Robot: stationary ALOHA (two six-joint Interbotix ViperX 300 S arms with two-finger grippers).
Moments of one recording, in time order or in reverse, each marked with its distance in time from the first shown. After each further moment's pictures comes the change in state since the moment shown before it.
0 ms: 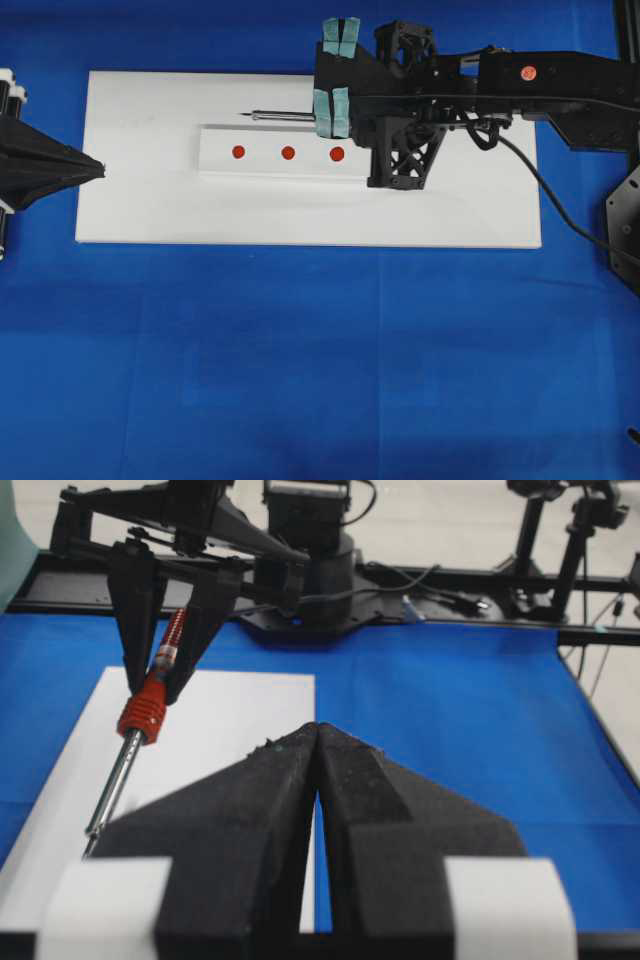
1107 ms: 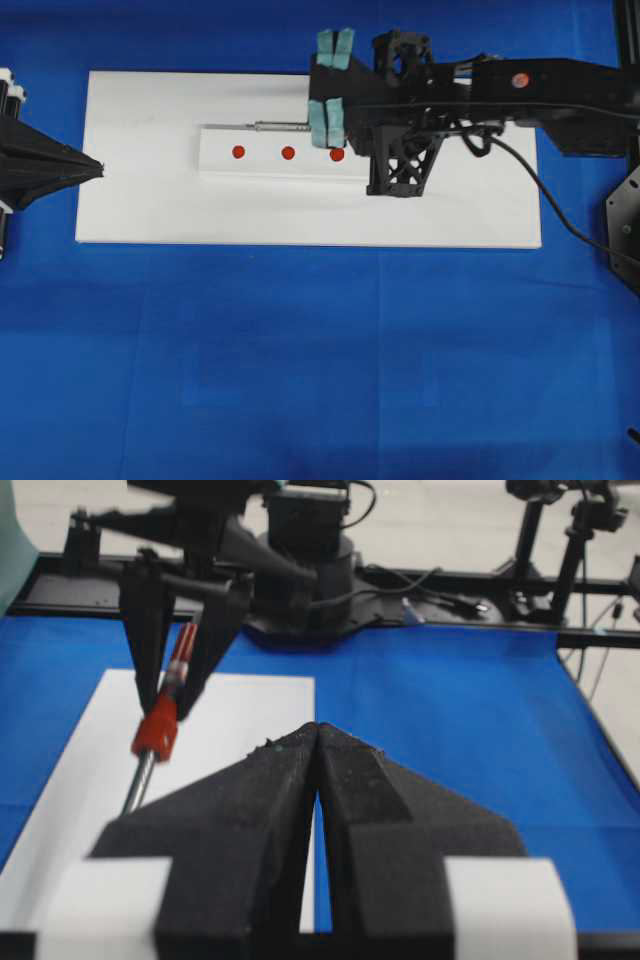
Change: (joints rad) left arm 0.000 -0.005 0.000 -0.002 0.000 0.000; right arm 0.008 0.043 0.000 0.012 -0.046 -0.006
